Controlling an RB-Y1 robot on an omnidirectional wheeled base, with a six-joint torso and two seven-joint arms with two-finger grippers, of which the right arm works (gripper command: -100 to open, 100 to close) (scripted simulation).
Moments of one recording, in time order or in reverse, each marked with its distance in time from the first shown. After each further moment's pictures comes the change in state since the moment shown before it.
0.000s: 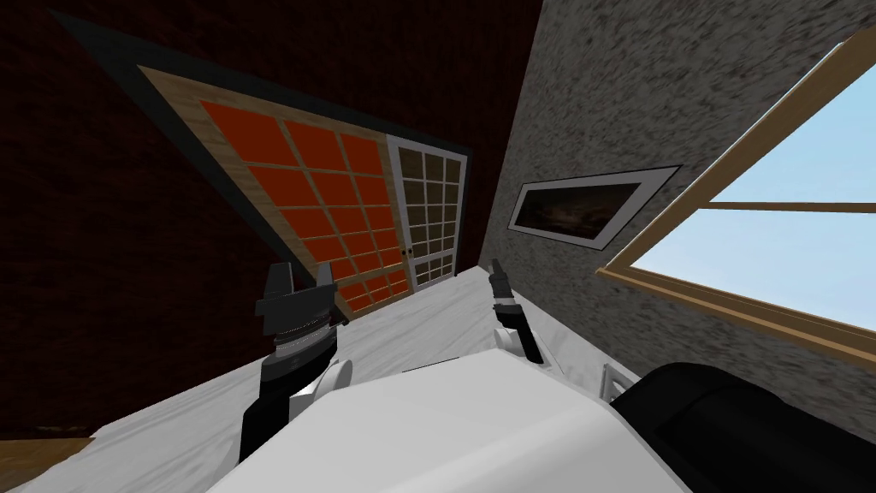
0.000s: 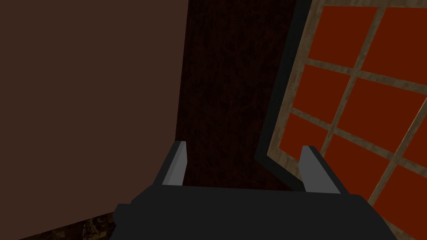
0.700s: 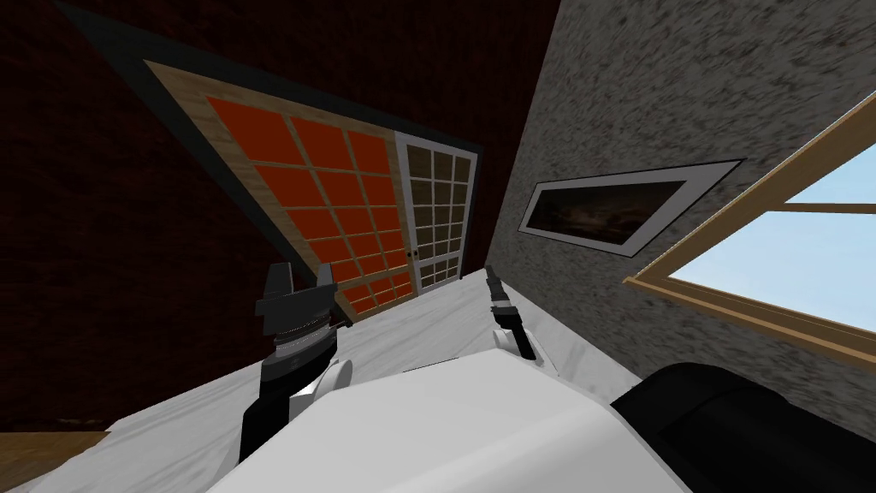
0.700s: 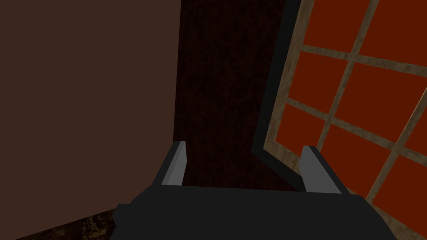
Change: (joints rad) arm -0.045 -0.010 -0.025 0.160 0.061 -0.051 0.114
